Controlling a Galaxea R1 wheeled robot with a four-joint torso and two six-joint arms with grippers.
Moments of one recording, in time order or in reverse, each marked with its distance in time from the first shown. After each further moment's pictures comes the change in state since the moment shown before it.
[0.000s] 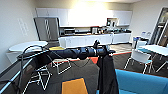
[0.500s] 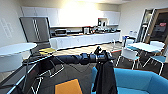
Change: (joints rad) left arm 0.088 0.028 -0.015 0.076 0.040 0.001; right arm 0.001 0.001 0.000 0.000 0.000 0.000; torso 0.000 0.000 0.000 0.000
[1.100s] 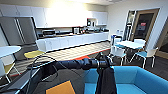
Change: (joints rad) left arm 0.076 0.031 -0.021 0.066 0.039 0.000; right arm 0.001 0.000 0.000 0.000 0.000 0.000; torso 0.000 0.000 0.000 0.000
